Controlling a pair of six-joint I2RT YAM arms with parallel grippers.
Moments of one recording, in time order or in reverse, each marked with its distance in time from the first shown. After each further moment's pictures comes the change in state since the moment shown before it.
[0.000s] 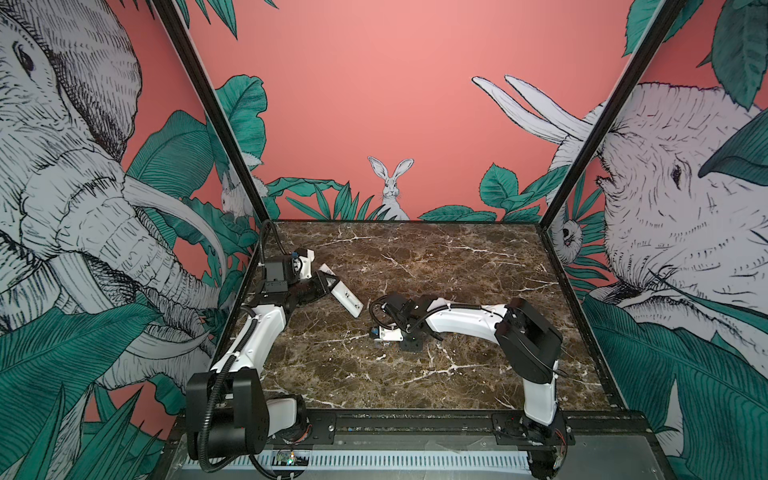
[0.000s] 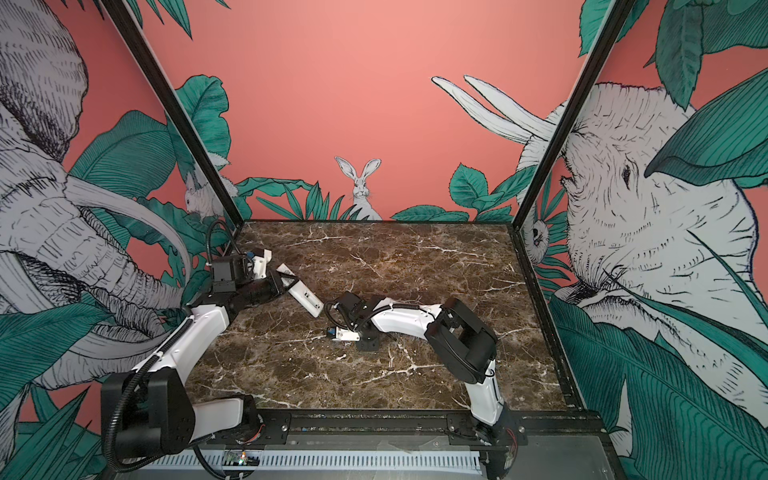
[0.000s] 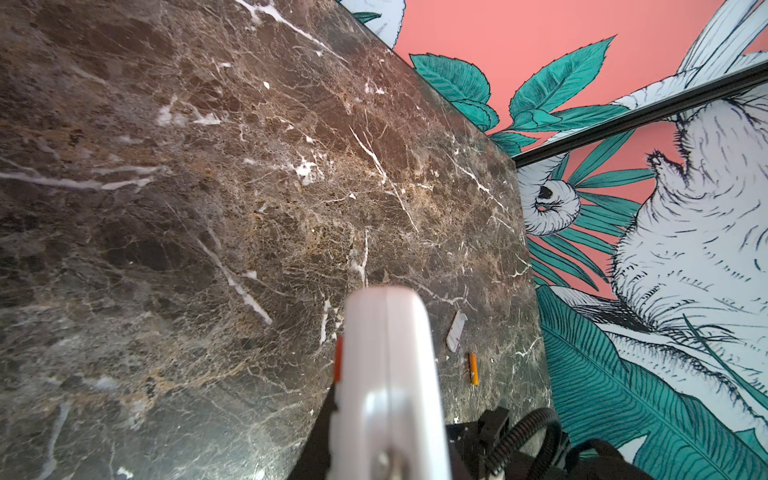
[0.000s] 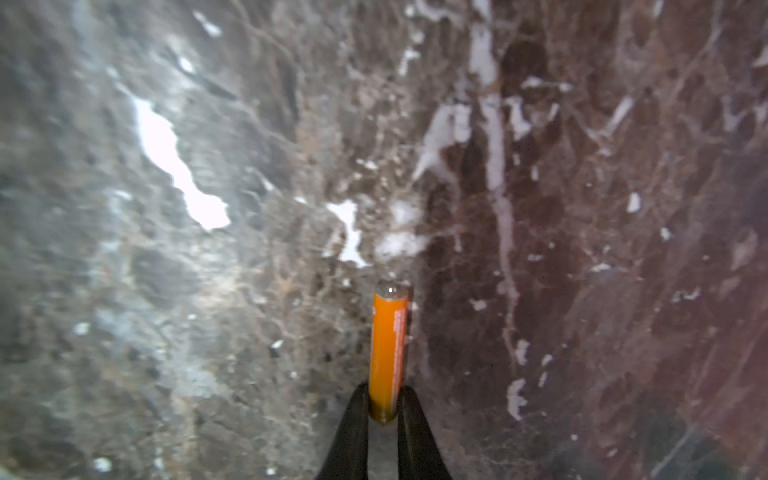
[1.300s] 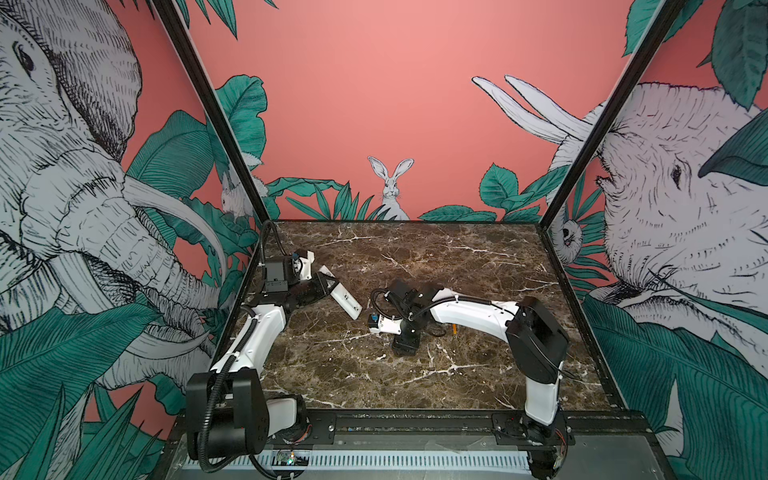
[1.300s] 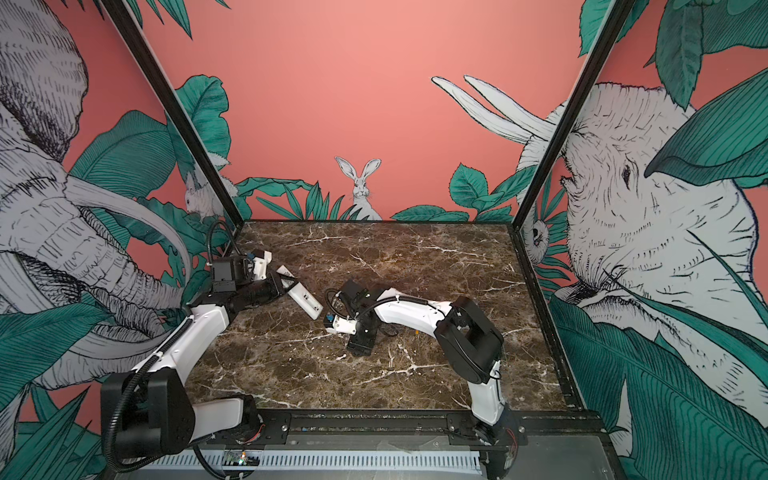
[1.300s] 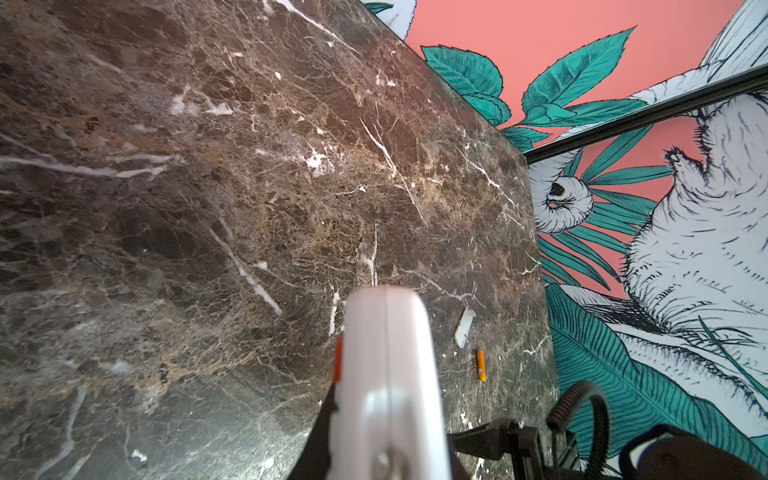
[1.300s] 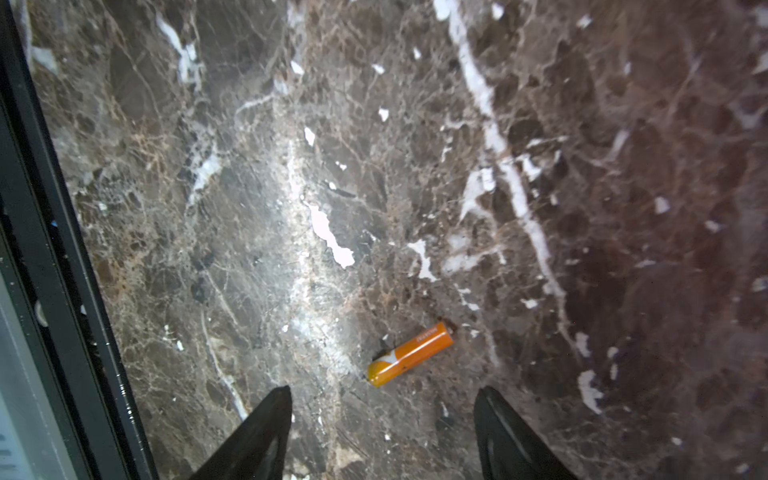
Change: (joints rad) left arm -0.001 0.000 0.005 -0.037 -0.019 0.016; right arm -0.011 -0.047 0.057 -0.139 -0.325 0.229
